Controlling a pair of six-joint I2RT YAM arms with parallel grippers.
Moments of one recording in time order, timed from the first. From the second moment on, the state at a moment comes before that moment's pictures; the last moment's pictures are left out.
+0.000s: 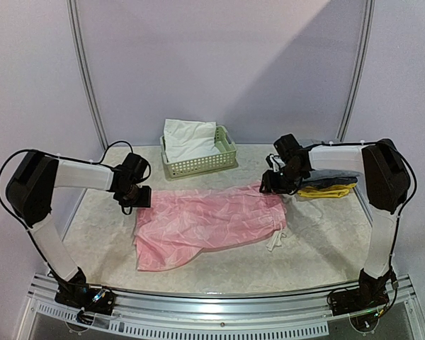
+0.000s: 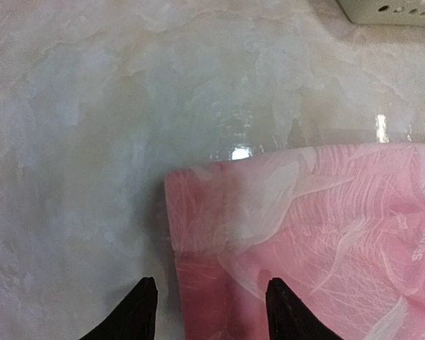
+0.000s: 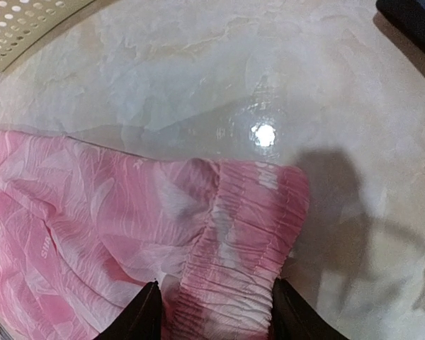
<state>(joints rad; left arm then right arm) -0.40 1.74 0.96 -0.32 -0.26 -0.41 0.47 2.00 1.41 -0.49 -0.17 0.39</state>
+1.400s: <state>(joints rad) -0.40 1.78 1.22 -0.31 -0.26 -0.28 0.47 1.89 1.30 -0.48 -0.16 0.42</state>
